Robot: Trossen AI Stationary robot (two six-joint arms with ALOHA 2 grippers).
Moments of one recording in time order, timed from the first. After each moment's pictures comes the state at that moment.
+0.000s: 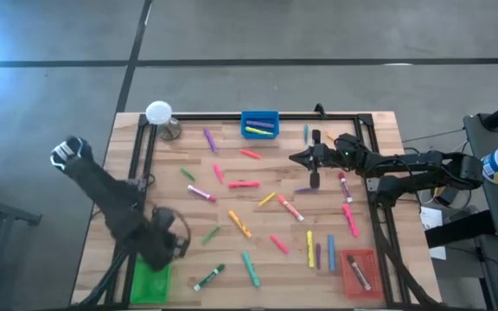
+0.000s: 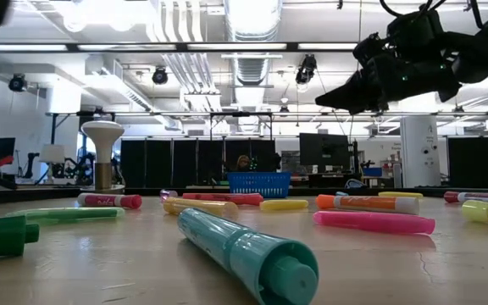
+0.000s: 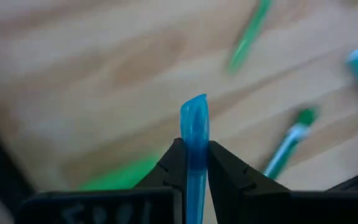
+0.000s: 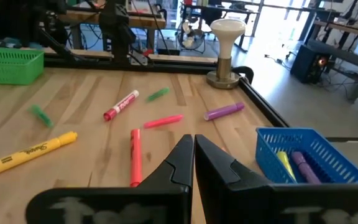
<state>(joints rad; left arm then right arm) -0.84 1.33 1.01 -1.05 -0.14 -2.08 -0.42 1.15 0.32 0.66 -0.29 -0.13</state>
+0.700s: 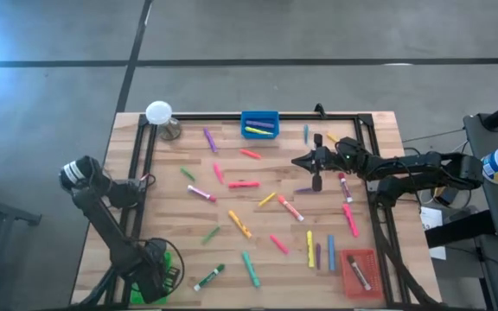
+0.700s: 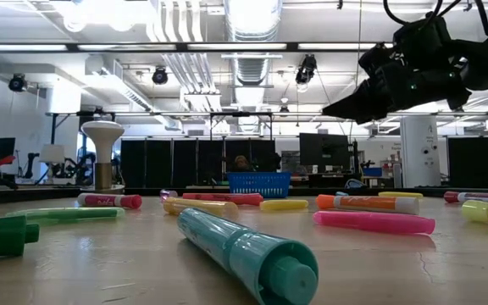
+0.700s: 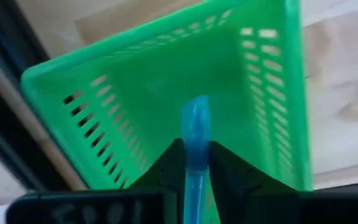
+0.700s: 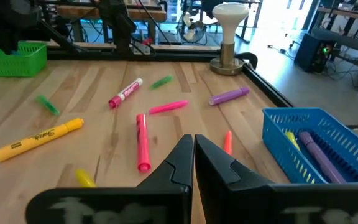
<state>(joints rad) -1.00 1.57 1.04 -0.91 0.17 -2.27 -0.42 1.15 0.25 0.70 -0.29 -0.10</state>
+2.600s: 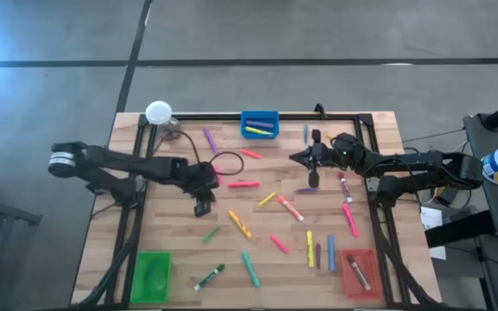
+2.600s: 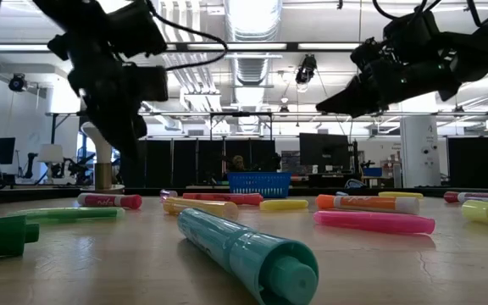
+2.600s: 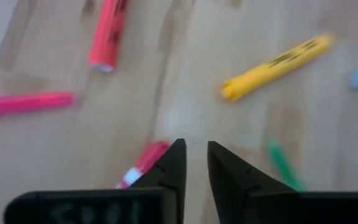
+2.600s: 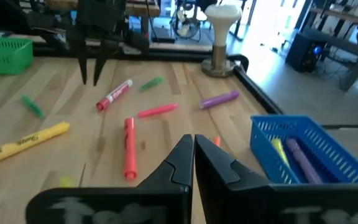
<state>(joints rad) 0.06 1.31 0.72 -0.44 0.12 -0.23 -0.42 1.15 0.34 0.58 -0.26 -0.14</state>
